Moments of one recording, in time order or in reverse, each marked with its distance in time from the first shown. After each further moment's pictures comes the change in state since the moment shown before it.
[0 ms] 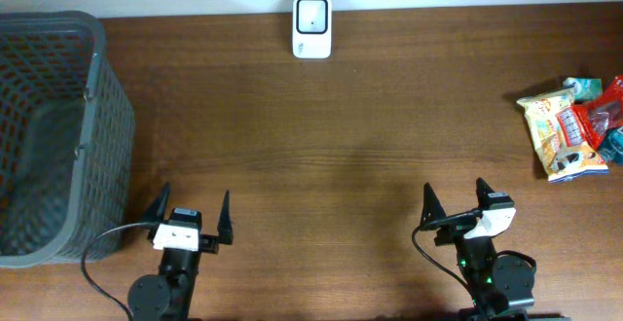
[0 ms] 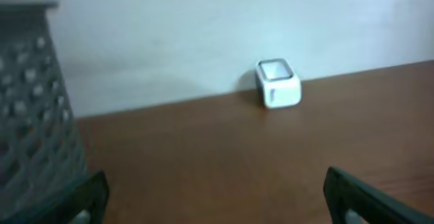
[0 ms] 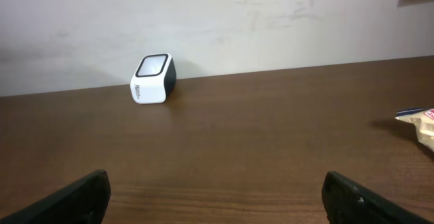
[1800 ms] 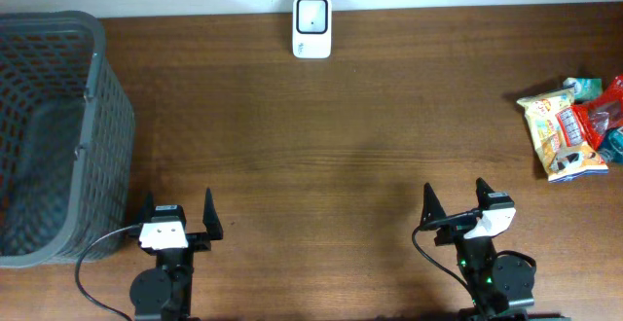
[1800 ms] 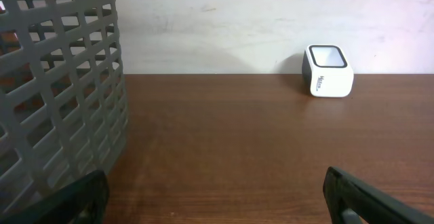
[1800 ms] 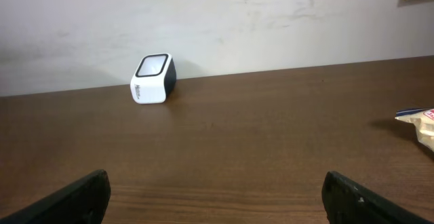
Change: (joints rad) left arm 0.038 -0.002 -0.022 -0.061 -0.150 -0.100; right arm 0.000 0.000 0.000 0.000 0.000 0.000
